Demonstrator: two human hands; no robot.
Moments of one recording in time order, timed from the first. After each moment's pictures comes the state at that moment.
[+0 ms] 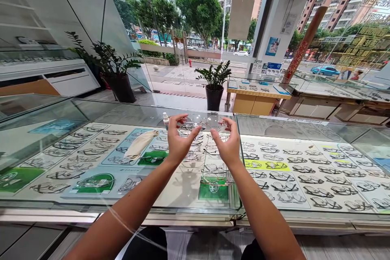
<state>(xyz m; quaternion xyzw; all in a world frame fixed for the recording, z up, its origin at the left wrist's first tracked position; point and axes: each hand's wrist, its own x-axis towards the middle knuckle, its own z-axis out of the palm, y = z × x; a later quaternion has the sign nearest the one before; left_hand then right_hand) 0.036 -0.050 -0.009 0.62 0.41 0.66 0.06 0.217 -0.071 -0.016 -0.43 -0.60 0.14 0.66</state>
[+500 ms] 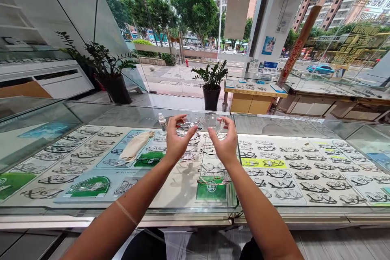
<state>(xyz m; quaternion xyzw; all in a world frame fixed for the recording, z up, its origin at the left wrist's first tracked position) 0.037 -0.042 -0.016 0.64 0.41 0.64 0.11 0.217 -0.071 -0.014 -0.44 -0.58 0.09 0.67</state>
